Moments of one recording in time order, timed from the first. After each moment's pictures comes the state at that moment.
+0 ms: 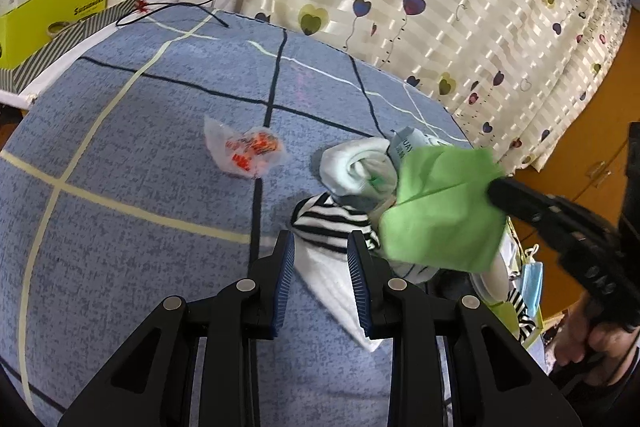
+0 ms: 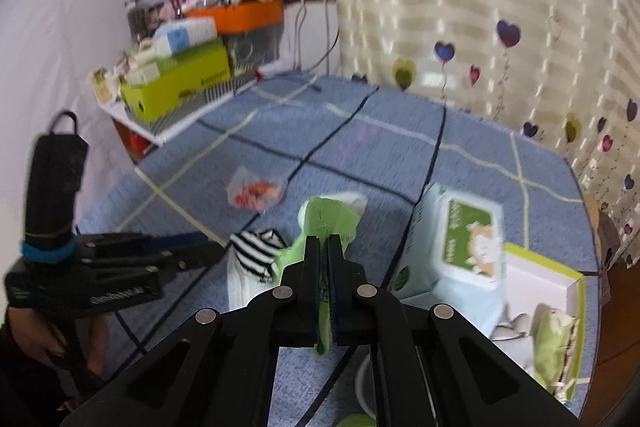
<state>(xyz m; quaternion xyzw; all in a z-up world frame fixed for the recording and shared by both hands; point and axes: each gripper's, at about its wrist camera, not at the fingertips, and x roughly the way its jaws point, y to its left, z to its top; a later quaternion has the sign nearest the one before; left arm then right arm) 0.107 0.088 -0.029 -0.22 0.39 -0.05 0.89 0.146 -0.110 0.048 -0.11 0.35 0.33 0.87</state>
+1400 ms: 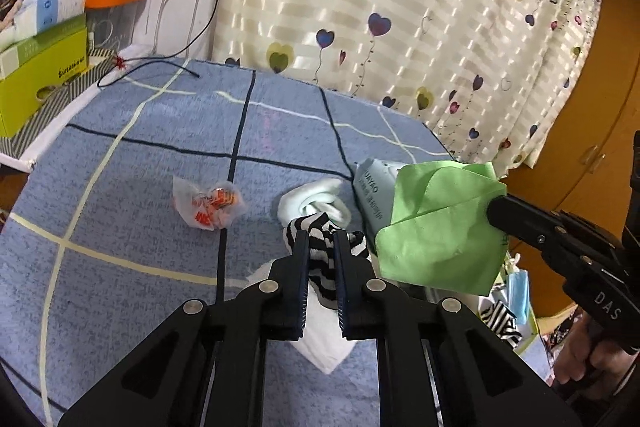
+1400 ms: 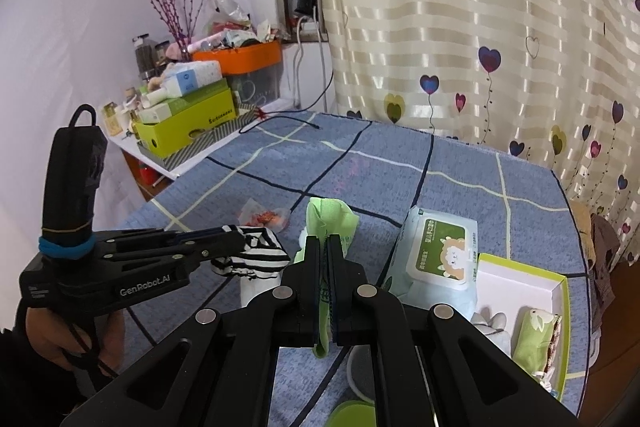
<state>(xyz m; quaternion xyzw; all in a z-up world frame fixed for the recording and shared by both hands) 0.105 0.059 0.022 -0.17 0.34 -0.05 0.92 0.123 -0.143 0.080 -0.07 0.30 0.34 0.89</state>
